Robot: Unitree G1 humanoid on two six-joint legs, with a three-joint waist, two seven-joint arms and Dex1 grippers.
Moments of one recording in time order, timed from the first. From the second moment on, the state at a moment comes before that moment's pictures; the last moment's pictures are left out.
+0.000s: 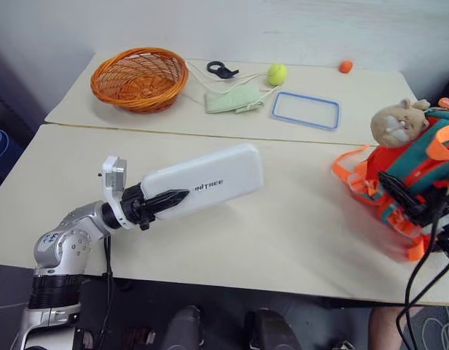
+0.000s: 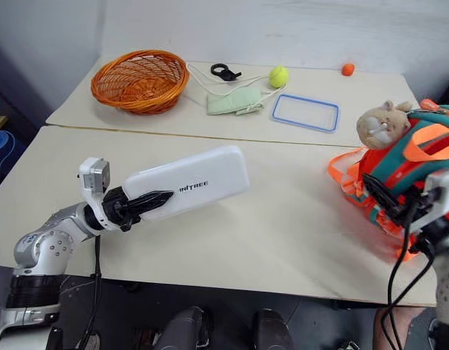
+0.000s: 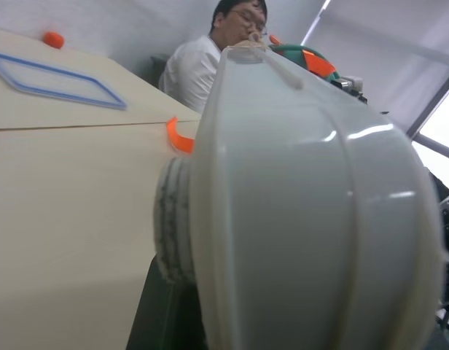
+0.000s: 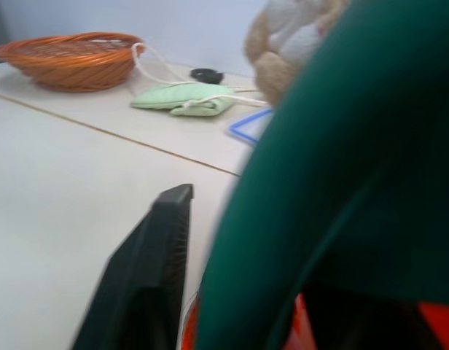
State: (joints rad) left arm -0.32 0.58 0.21 -0.03 -0.87 0.63 -1.03; right arm -0.07 -0.66 -0.52 -0.11 0.64 0.28 0.79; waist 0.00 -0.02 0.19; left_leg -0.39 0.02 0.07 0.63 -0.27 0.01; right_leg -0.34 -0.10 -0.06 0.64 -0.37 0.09
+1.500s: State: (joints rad) left arm -0.30 0.69 0.34 -0.26 -0.89 0.58 -0.93; right arm -0.30 -0.72 -0.12 -0.46 1.01 0.74 0.88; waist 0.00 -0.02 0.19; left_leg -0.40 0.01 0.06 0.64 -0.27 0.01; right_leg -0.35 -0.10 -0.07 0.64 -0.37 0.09
